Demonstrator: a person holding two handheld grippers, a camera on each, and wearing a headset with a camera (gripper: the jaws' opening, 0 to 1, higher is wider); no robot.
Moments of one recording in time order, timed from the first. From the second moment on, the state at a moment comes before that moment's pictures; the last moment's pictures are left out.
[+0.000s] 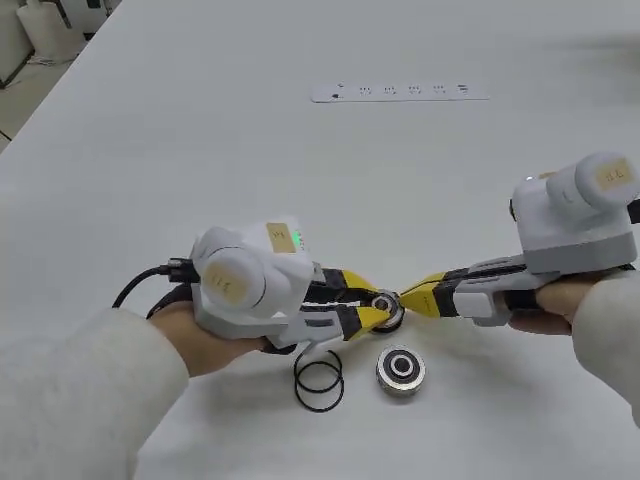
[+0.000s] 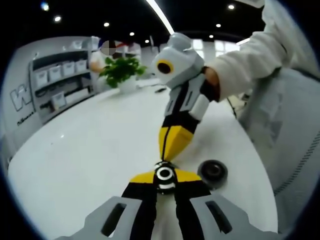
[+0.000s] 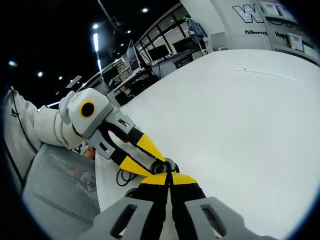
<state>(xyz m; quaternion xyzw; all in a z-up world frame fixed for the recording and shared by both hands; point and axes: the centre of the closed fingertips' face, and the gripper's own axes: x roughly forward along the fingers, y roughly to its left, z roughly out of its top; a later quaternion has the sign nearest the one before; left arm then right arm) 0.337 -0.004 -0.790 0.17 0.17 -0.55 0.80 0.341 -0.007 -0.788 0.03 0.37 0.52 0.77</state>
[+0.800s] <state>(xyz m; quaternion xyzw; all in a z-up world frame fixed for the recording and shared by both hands) 0.337 -0.005 -0.790 0.17 0.17 -0.55 0.80 0.340 -0.004 -0.786 0.01 0.37 0.53 0.77</state>
